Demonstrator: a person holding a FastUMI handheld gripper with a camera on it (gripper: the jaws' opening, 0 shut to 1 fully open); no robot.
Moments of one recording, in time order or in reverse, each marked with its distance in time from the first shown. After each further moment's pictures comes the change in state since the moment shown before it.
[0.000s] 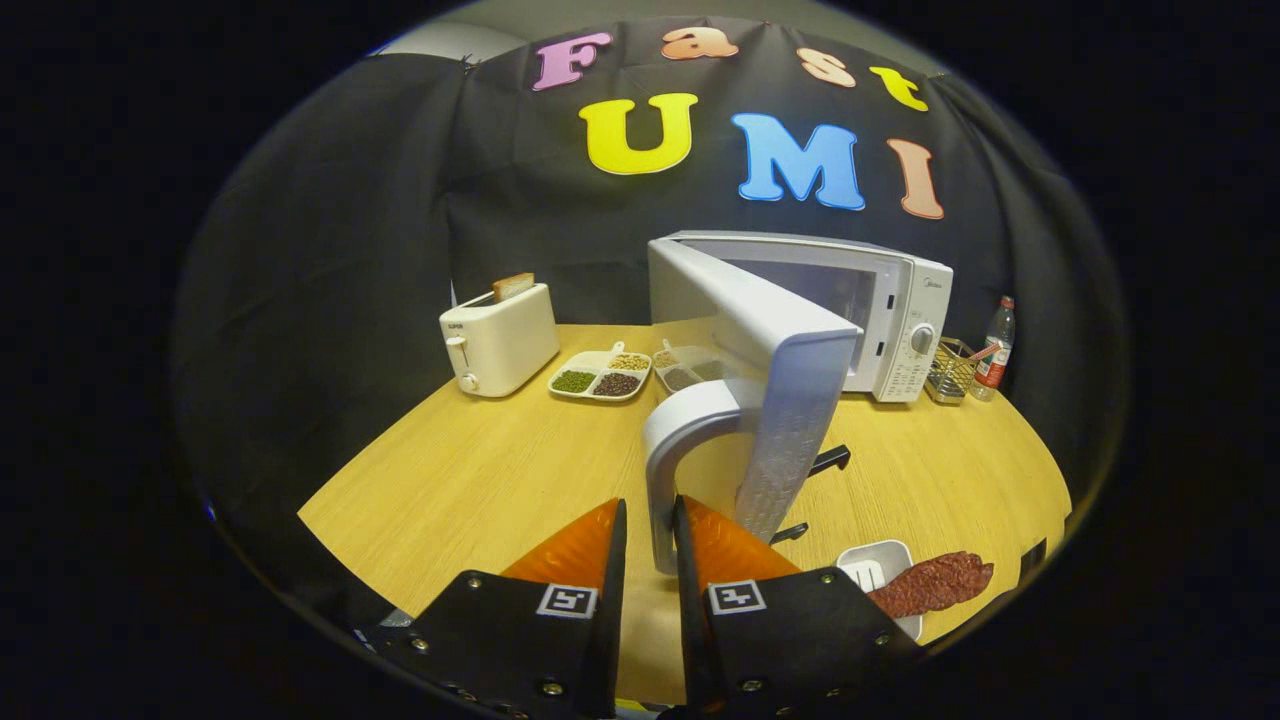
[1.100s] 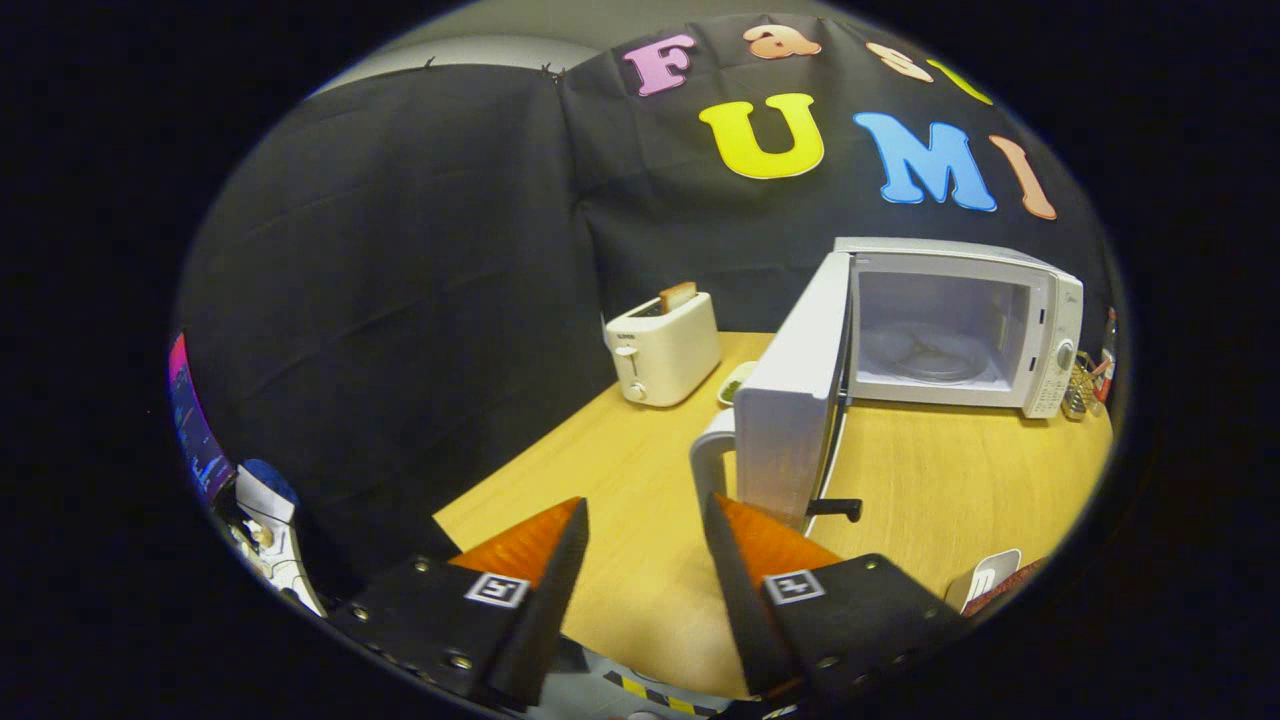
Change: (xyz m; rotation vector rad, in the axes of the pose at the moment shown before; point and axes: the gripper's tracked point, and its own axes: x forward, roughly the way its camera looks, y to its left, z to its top) arm -0.036 0.116 0.023 -0.009 -0.028 0.441
